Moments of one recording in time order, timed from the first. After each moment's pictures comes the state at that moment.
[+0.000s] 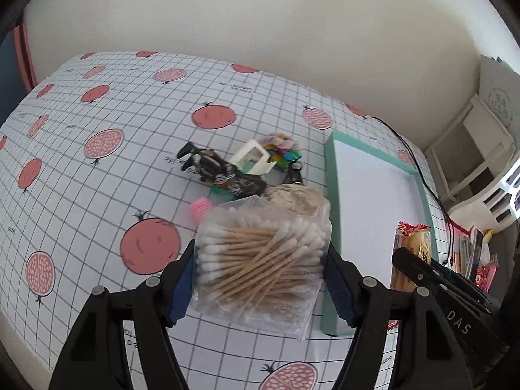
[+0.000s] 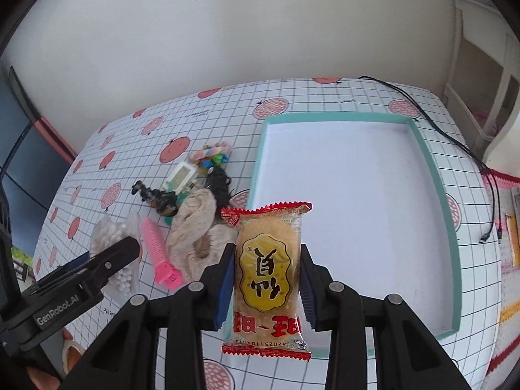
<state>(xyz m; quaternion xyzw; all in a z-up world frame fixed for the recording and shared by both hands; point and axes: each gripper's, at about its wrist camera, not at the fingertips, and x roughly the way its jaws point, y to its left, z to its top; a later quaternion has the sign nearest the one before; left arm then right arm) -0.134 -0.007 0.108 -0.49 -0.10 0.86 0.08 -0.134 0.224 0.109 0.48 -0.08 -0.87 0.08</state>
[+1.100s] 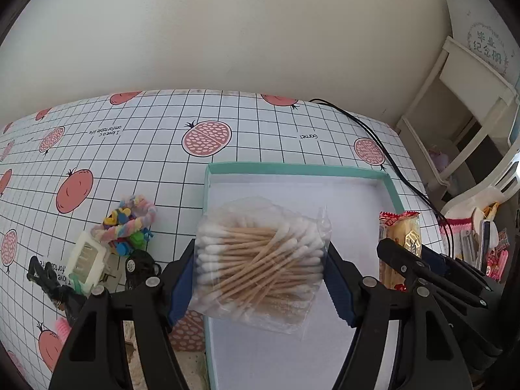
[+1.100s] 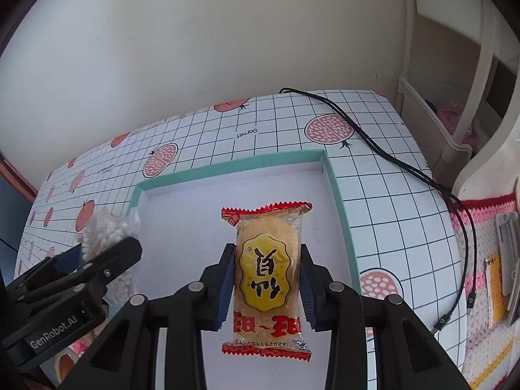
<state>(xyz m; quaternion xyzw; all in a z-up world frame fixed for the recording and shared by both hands) -0.247 0.150 0.083 -0.49 -0.01 0.86 0.16 -0.246 0.324 0.074 0.48 -0.09 -0.87 0.00</state>
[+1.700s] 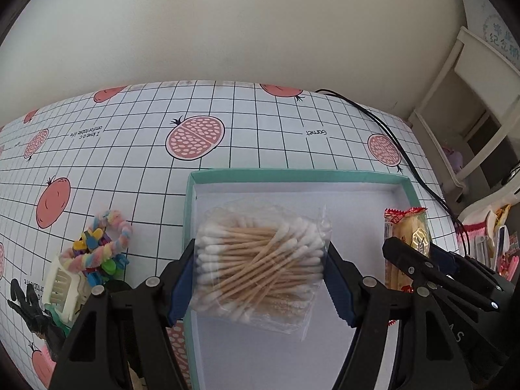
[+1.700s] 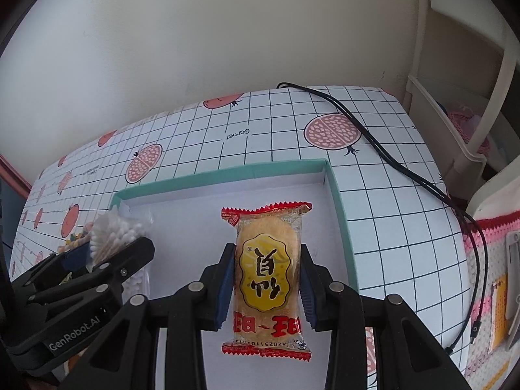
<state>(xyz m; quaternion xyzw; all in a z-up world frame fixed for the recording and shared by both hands) -0.280 0.167 0.058 -0.51 0.00 0.85 0.15 -0.274 0.329 0.059 0.49 -0.08 -0.87 0.00</state>
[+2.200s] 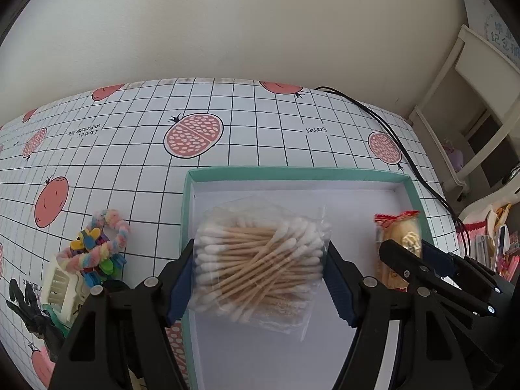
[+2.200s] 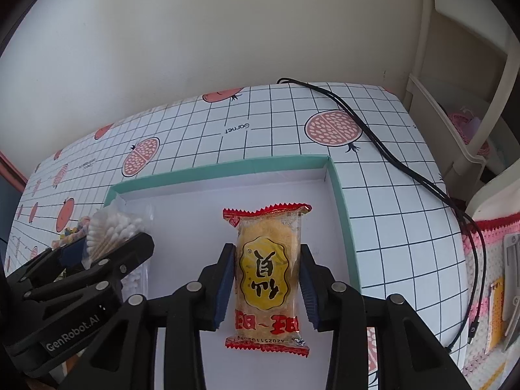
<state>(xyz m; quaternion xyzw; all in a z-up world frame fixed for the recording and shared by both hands) -0.281 0.168 0.056 -0.51 -0.01 0.85 0.15 -0.275 0.325 0.058 0.50 -0.07 -0.86 0.00</state>
